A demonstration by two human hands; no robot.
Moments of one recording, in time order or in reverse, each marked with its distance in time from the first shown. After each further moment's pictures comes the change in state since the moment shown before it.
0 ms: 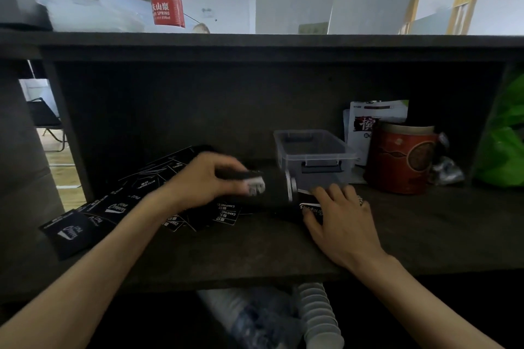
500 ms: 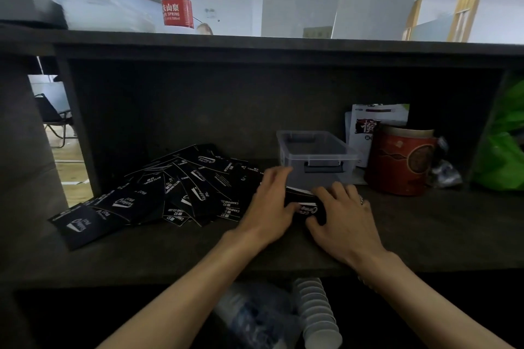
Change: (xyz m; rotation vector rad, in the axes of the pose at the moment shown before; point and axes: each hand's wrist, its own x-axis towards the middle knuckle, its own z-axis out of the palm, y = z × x) left_hand 0.012 0.020 0.119 0.078 0.217 -0.027; right_hand -0.001 0.000 -0.002 0.012 -0.003 -0.002
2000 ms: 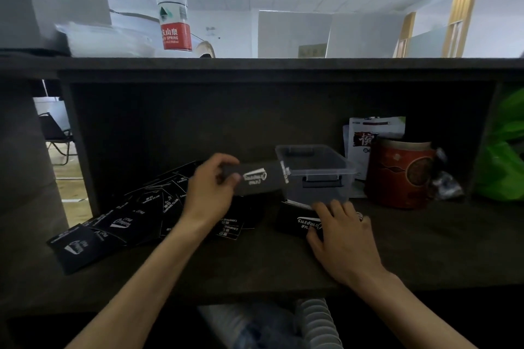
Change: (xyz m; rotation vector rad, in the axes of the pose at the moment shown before) left_hand 0.011 -0.015 -0.088 -0.239 0.388 -0.121; right_hand -0.001 0.001 0.004 -0.039 0.005 0.004
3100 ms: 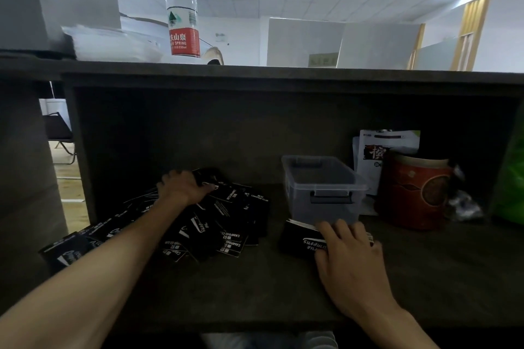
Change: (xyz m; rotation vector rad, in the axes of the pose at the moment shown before) left_hand 0.103 -0.096 -0.031 1.012 -0.181 -0.459; right_hand 0.003 -0.003 0.009 0.021 -0.032 0.023
